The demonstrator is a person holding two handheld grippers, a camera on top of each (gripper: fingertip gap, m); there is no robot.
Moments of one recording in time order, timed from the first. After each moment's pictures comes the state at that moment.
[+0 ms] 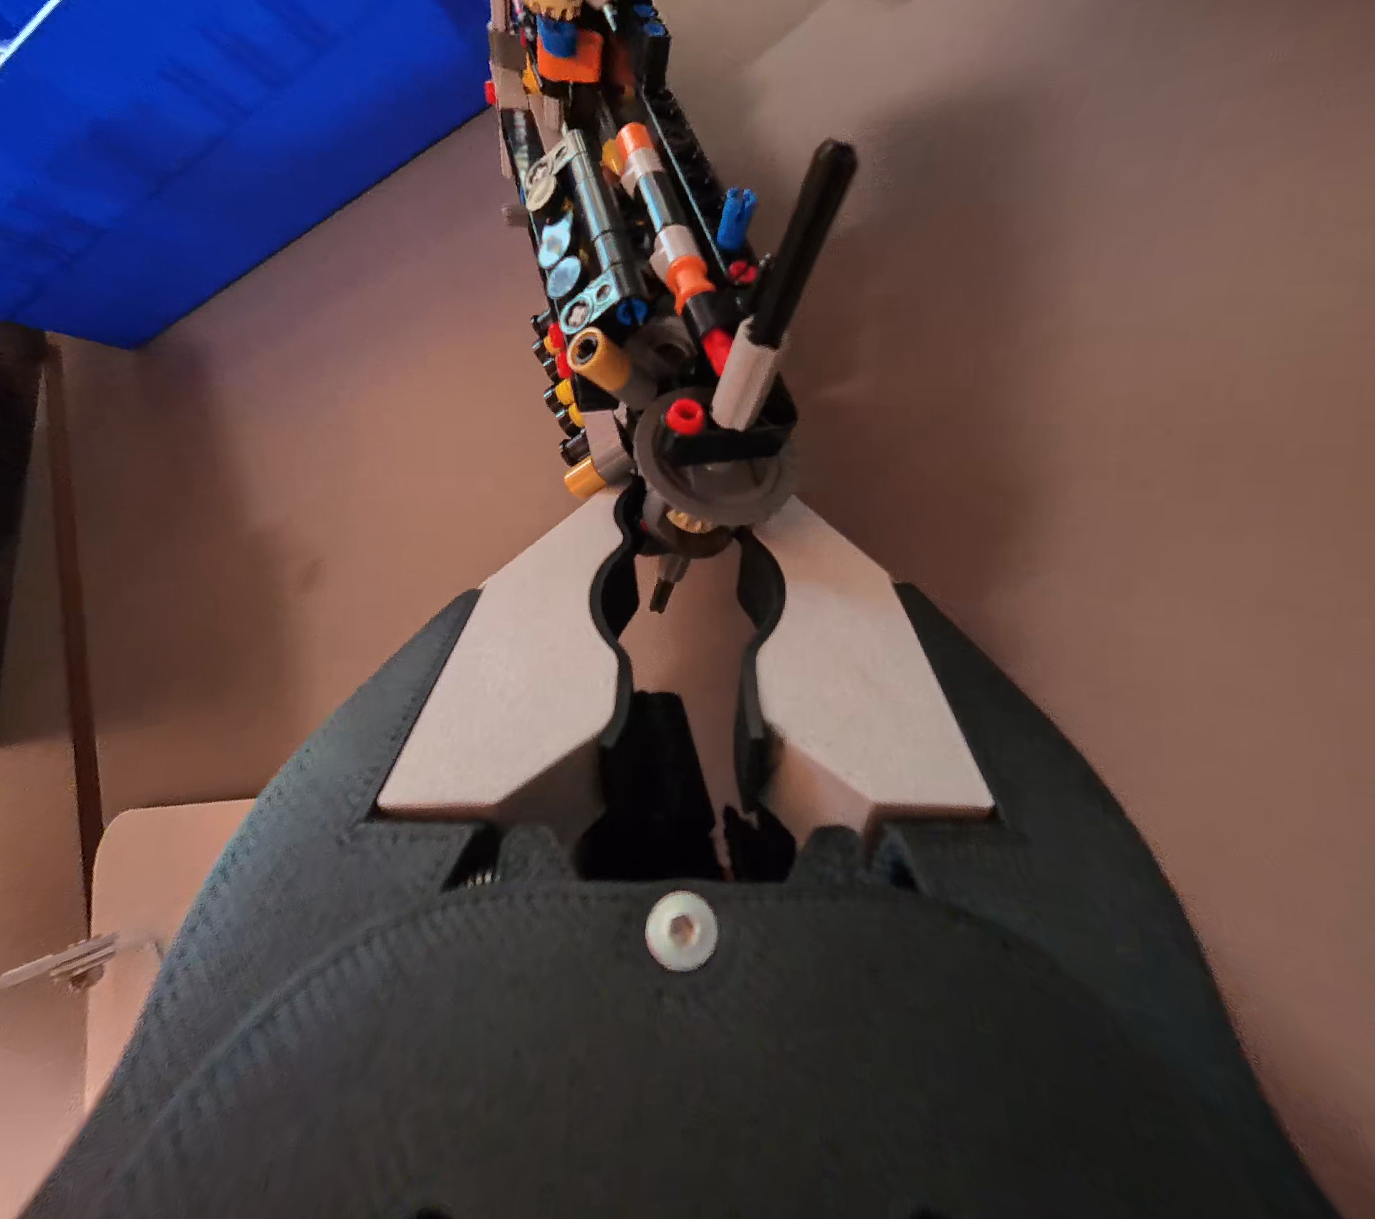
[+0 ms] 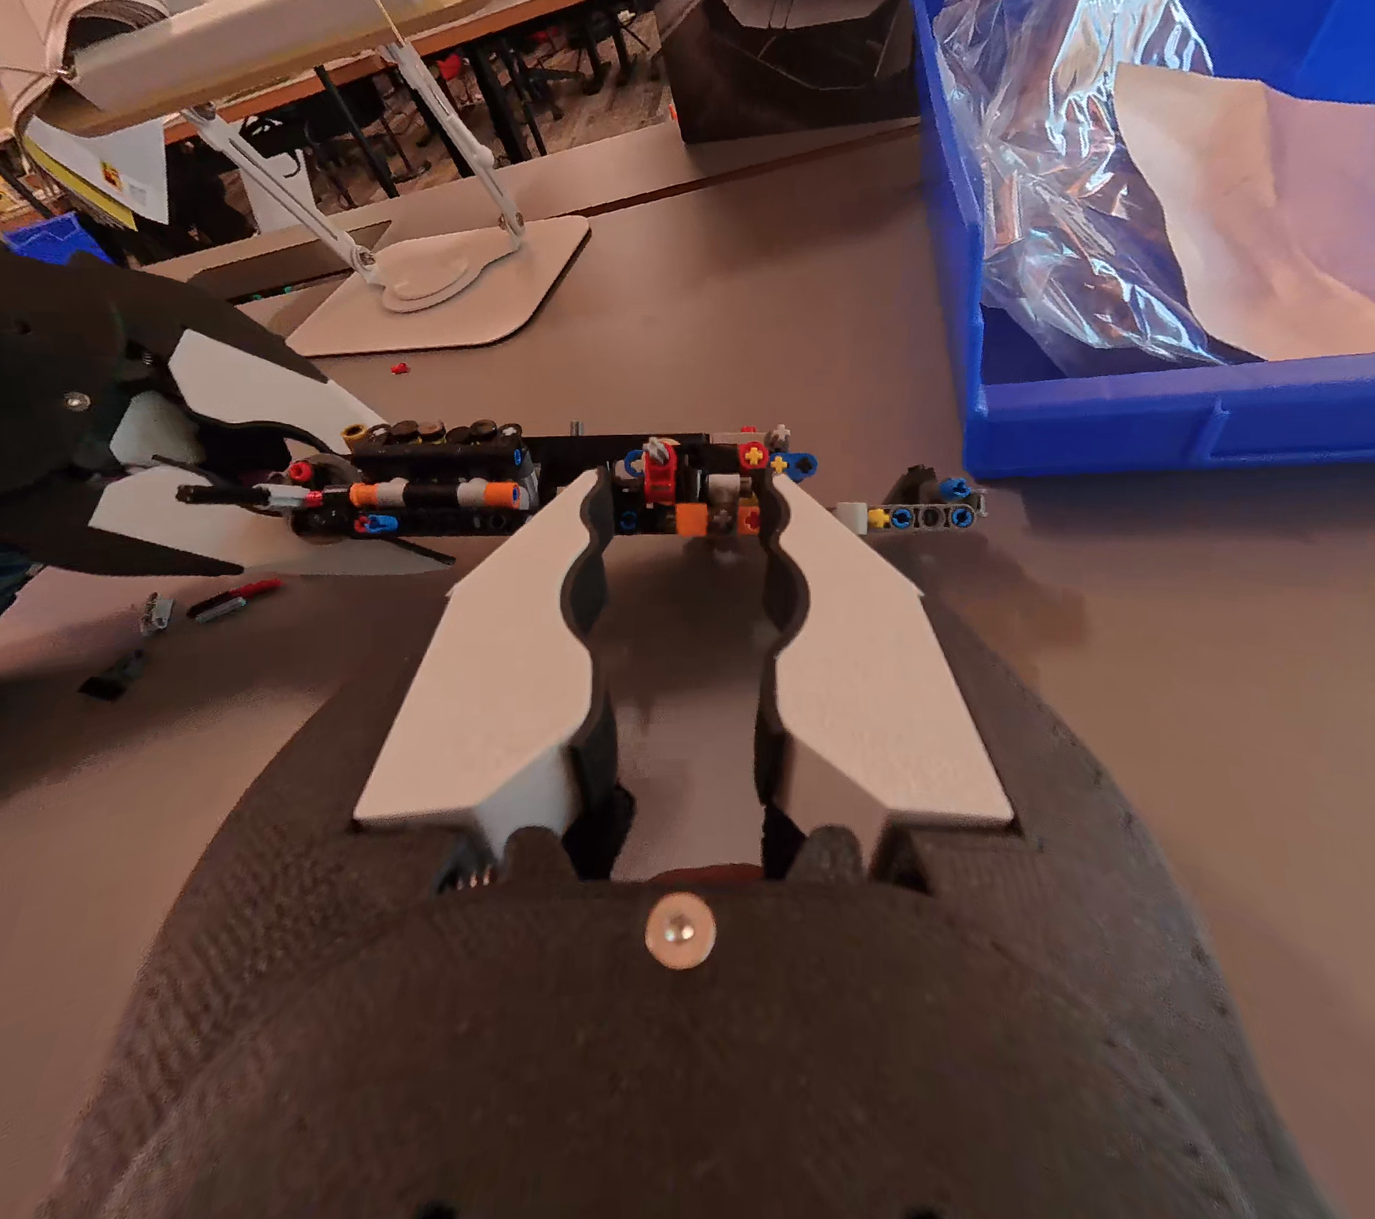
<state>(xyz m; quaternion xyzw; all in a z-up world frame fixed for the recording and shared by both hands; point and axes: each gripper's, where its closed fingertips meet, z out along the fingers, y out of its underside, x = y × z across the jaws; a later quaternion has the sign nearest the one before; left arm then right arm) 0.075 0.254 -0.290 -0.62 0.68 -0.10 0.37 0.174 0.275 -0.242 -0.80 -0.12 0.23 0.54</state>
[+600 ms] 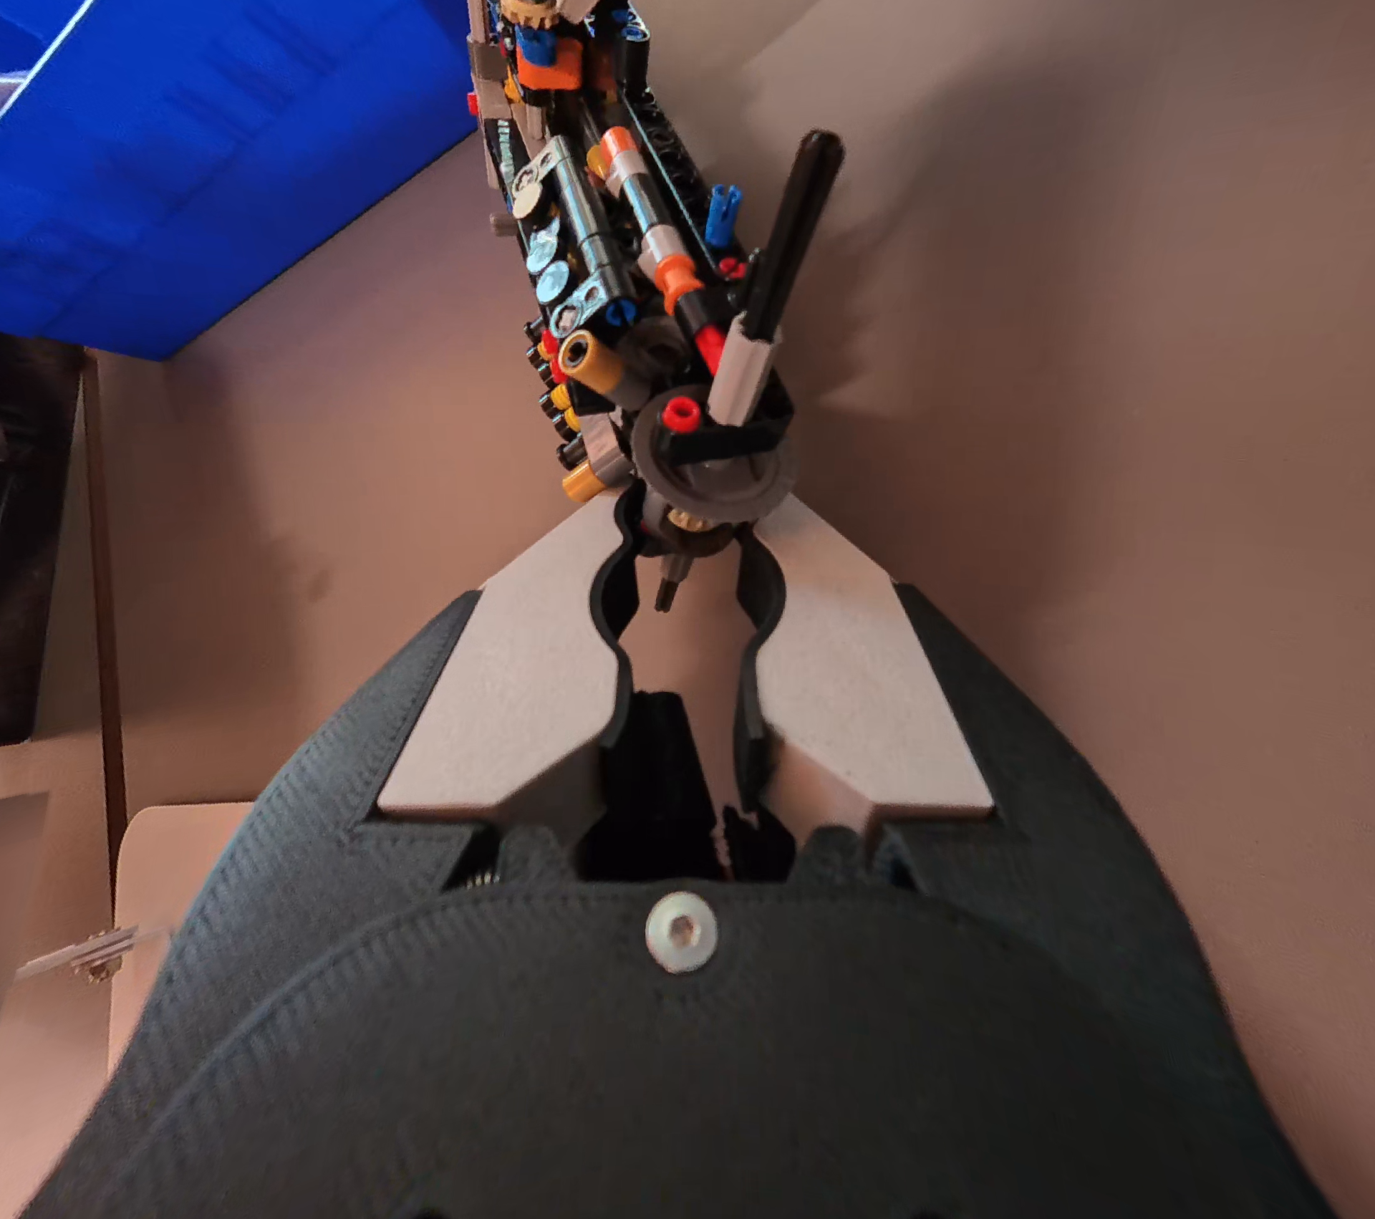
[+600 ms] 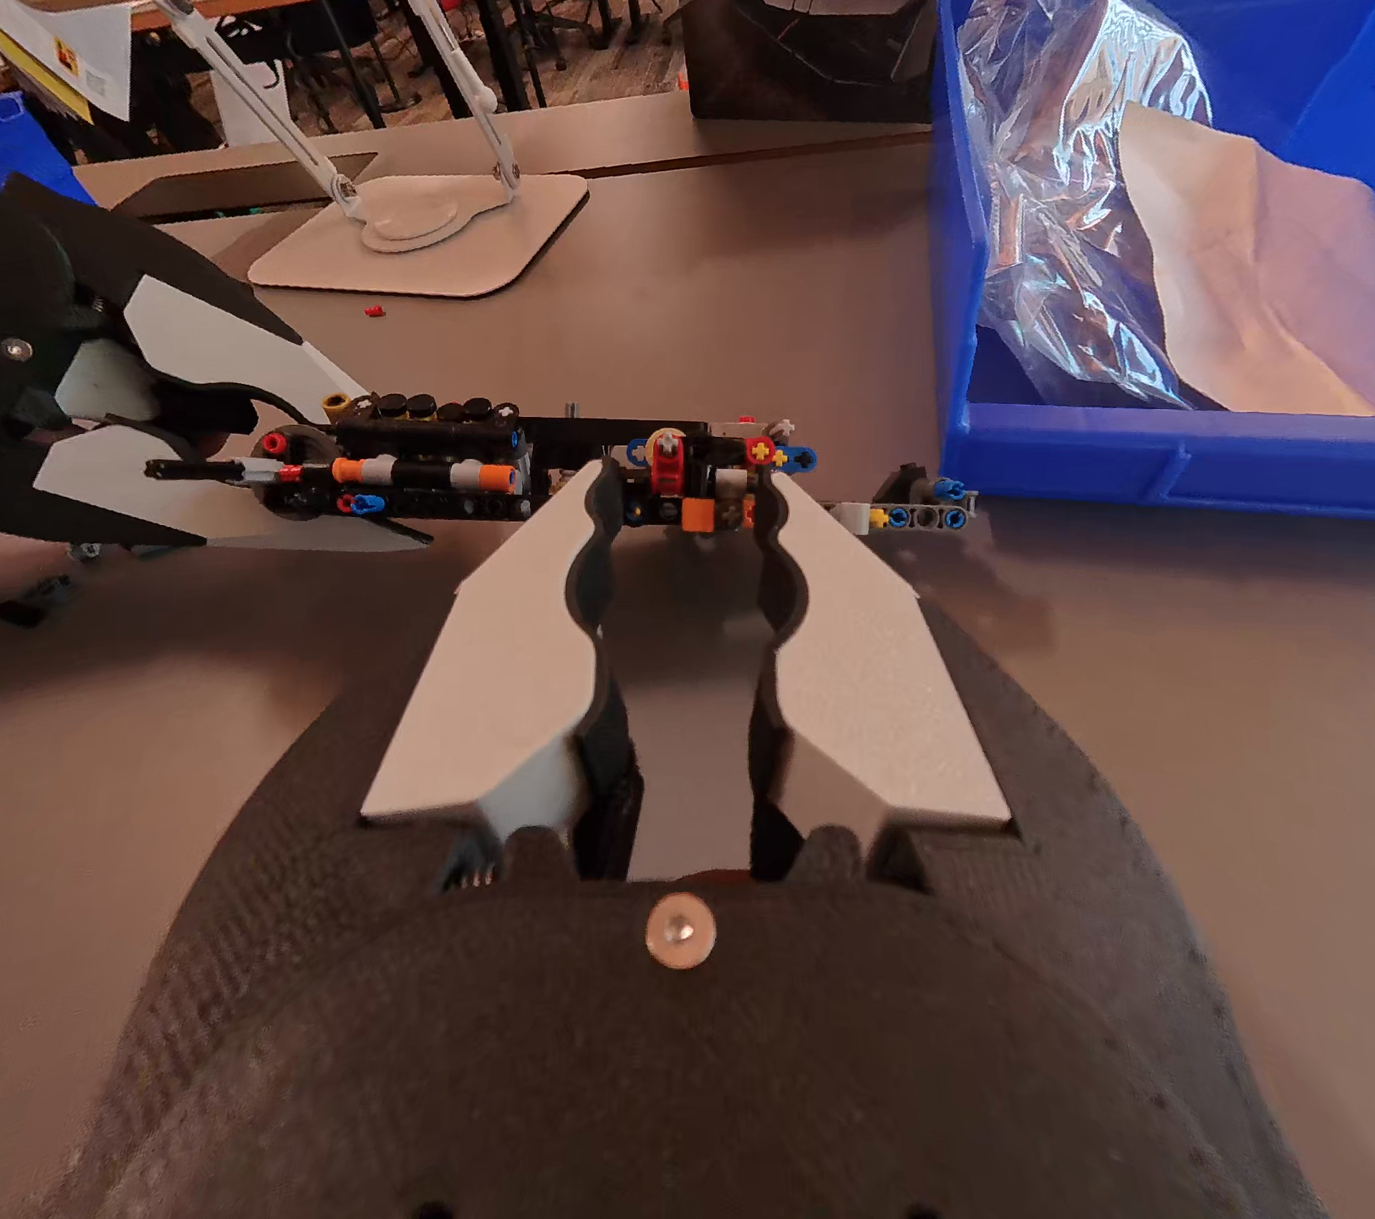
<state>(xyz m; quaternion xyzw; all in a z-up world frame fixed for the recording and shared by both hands) 0.082 0.251 -0.294 -0.62 0.68 -0.09 0.38 0.178 0.274 -0.247 -0.80 -0.17 0.20 0.54</state>
